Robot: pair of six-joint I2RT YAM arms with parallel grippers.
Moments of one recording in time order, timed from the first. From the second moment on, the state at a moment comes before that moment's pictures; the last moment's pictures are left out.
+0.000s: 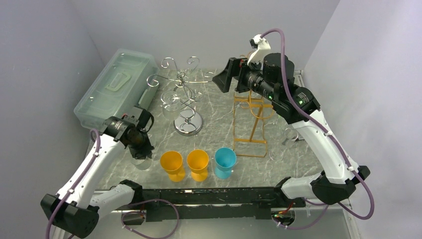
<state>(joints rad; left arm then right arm) -0.39 1.02 1.10 -1.41 -0.09 -0.80 0.65 1.32 1.76 -0.64 -0.04 0.42</state>
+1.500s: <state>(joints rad) -0.37 1.00 0.92 -1.19 -0.10 -0.93 0.65 1.28 1.68 -0.65 -0.02 0.40</state>
